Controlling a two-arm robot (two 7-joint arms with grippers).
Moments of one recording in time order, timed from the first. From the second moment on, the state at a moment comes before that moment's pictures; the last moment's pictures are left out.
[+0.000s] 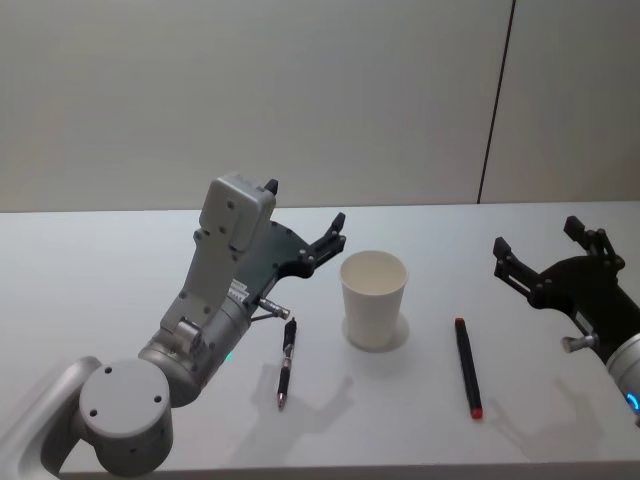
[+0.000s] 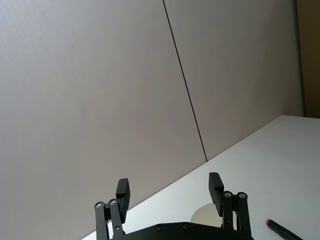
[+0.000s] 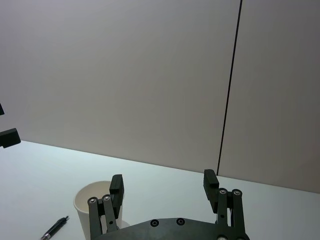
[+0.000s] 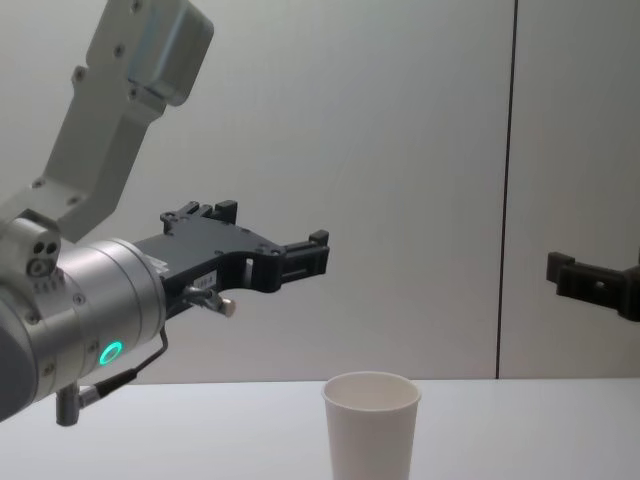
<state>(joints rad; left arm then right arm) -0.24 0.38 0.45 -1.63 -0.20 0.01 -0.01 -0.01 0.34 -0.23 -1.77 0.29 0.03 0.07</state>
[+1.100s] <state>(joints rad) -0.24 0.38 0.45 -1.63 -0.20 0.01 -0.01 0.03 0.31 -0.22 -1.72 0.29 0.11 0.07</state>
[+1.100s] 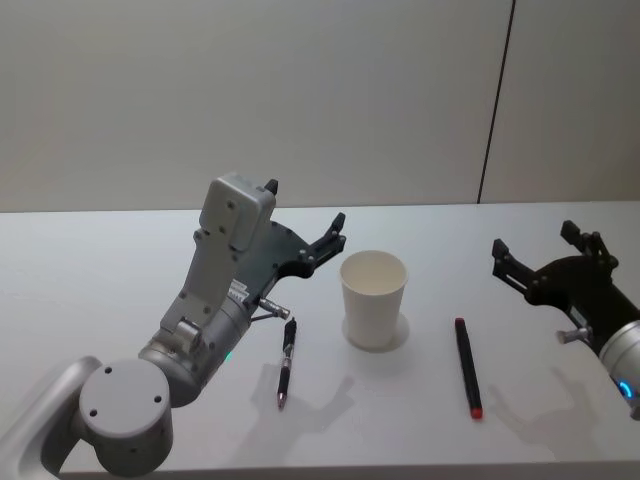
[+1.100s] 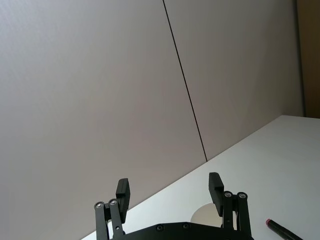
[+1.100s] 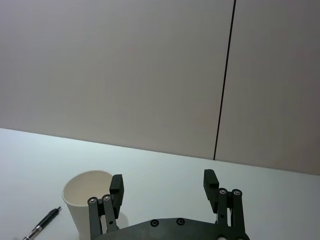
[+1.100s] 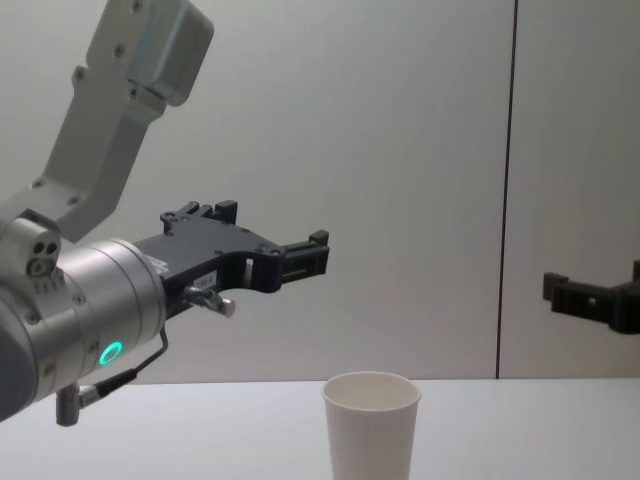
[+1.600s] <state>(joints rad) -0.24 0.38 0.45 -1.63 -0.20 0.01 -0.01 0.09 0.27 -0.23 -1.64 0.29 0.27 0.04</state>
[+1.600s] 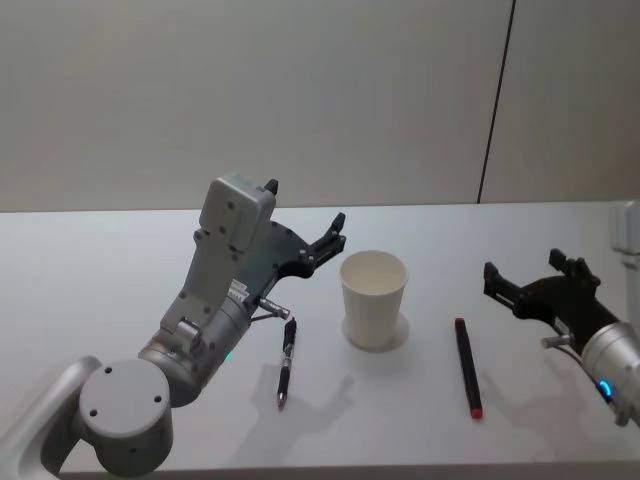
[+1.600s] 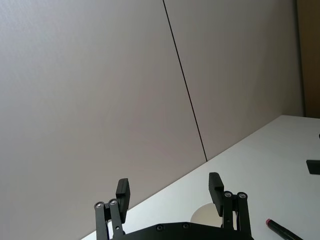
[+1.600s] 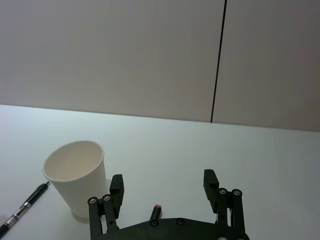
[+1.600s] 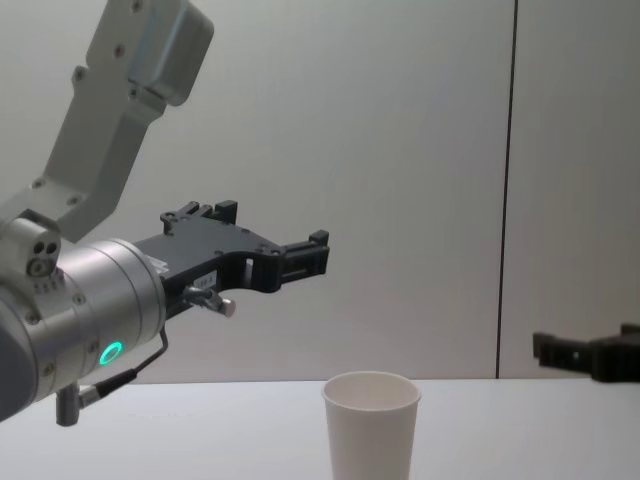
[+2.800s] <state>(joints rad) -0.24 0.38 0.45 -1.63 -0.20 0.01 -0.01 0.16 0.11 -0.31 -1.48 0.25 0.44 -0.20</state>
